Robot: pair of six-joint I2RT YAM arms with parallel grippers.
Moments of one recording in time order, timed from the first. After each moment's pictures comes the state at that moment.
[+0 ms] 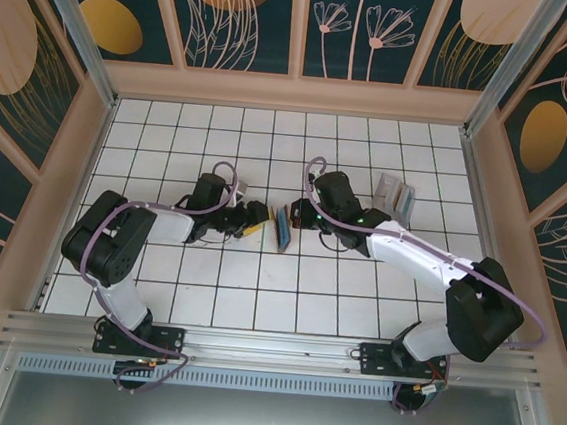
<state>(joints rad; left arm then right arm) -0.41 1.74 0.66 0.41 0.71 -0.97 0.73 1.44 0.92 -0.18 -0.14 0.63</state>
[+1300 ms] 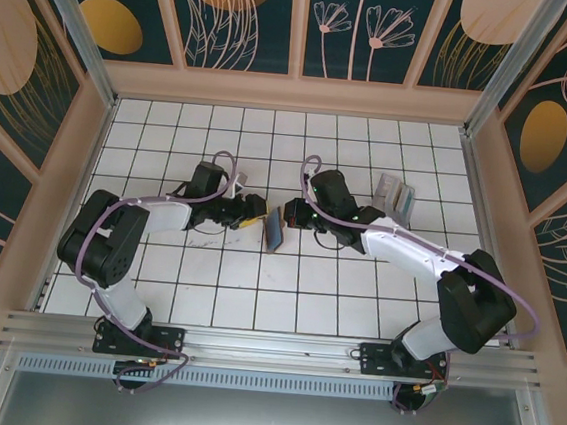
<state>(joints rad) -0.38 1.72 0.79 0.13 0.72 -0.79 0.73 1.49 0.95 -0.15 -0.21 0.65</state>
